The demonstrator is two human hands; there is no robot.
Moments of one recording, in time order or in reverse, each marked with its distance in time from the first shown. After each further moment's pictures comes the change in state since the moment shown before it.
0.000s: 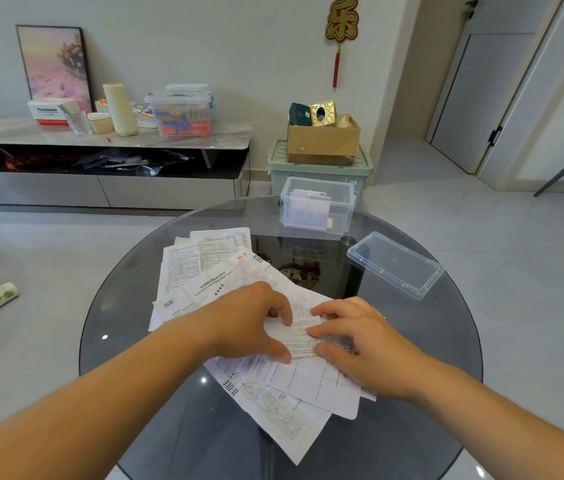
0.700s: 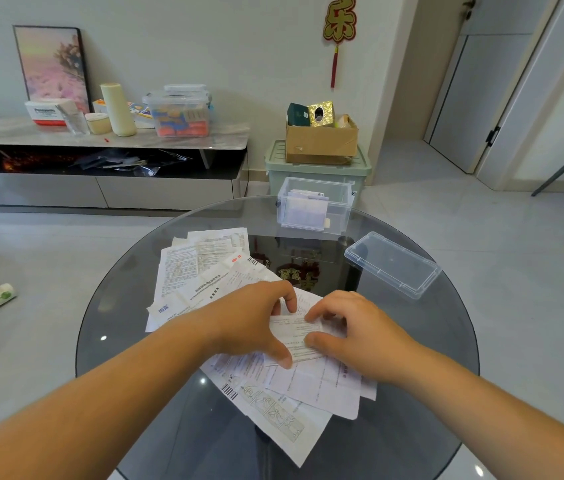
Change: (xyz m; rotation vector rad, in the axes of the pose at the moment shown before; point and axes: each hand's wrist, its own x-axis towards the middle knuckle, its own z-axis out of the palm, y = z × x) left_hand 0.005 0.009 -0.001 -0.127 0.000 -0.021; right_hand 0.010 -0.010 -0.009 0.145 0.062 0.096
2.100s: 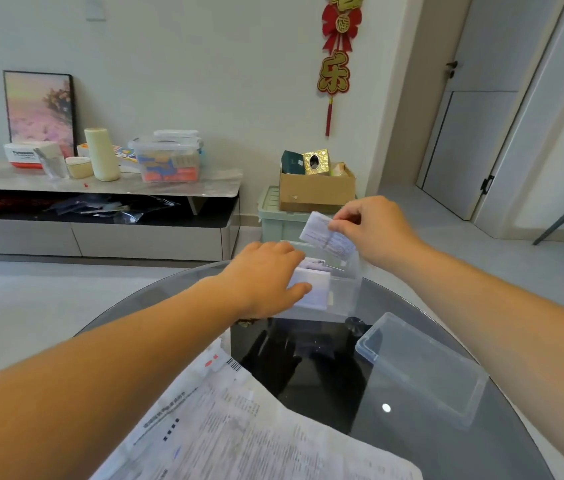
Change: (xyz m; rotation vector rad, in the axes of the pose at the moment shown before) left_hand 0.185 -0.025 -0.097 0.579 0.377 0.204; right_hand 0.217 0.028 -0.146 -0.061 0.488 0.010
